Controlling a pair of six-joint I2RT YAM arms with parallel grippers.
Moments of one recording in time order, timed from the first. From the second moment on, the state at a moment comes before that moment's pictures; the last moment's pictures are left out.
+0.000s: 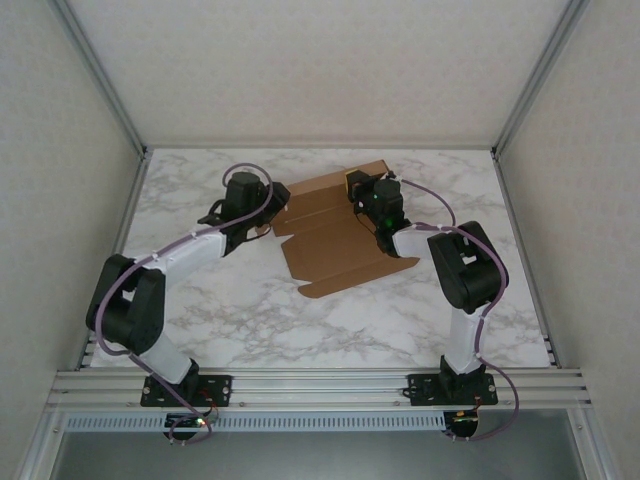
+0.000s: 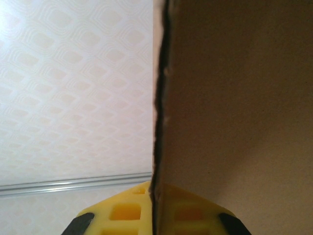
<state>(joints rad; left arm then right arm) -0.38 1.62 1.05 0.05 0.06 -1.08 0.45 1.94 1.03 0.81 -0.06 1.56</state>
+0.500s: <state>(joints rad) -0.39 1.74 1.13 0.16 0.12 -1.11 0.45 1.94 1.03 0.81 -0.07 1.57</state>
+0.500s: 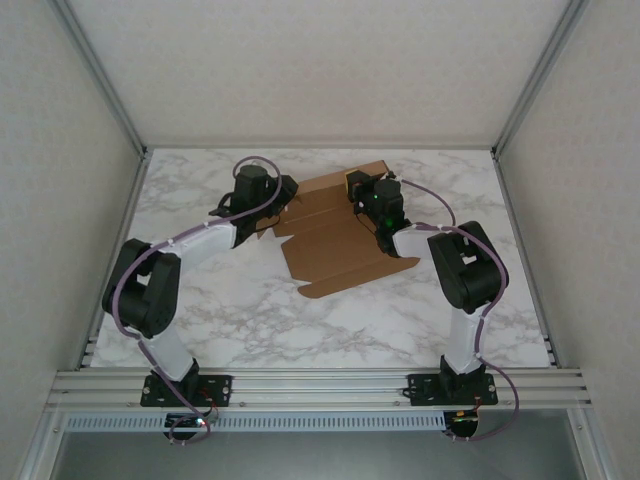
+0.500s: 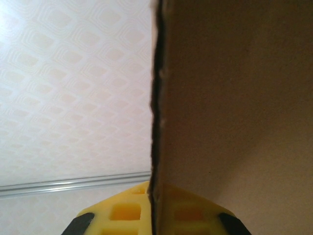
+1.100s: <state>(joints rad) -0.38 1.80 1.18 0.18 0.16 -1.03 0.51 1.86 0.94 0.78 0.15 1.59</state>
